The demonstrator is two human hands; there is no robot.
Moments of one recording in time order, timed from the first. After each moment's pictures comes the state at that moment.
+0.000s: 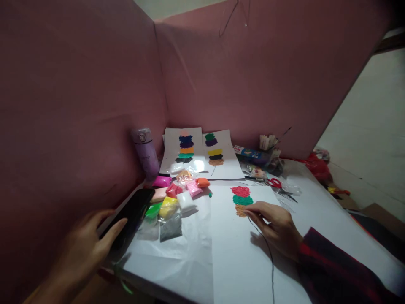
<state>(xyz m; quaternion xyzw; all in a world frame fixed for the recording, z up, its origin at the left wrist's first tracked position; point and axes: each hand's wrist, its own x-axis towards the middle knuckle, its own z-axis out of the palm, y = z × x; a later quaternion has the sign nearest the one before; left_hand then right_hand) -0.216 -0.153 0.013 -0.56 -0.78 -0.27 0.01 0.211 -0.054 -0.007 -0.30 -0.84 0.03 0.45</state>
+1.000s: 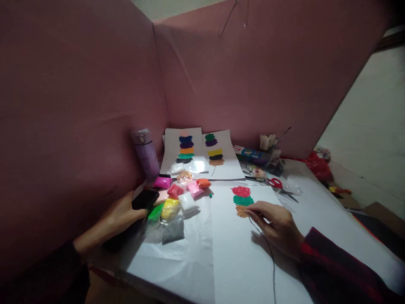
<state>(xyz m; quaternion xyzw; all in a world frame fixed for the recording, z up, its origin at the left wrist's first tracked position) -0.178 -0.091 0.056 -0.64 -0.72 -0.23 -0.12 0.210 -0.054 -0.005 -0.30 -0.84 0.02 0.45</state>
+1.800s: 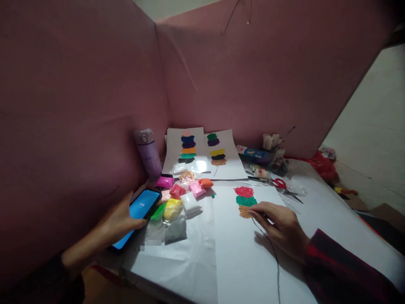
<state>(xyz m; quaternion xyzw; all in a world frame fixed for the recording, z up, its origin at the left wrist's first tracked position) -0.193 -0.100 0.043 -0.65 -0.73 -0.21 -0.09 0.212 -0.051 -0.007 -0.30 -0.84 0.01 0.45</state>
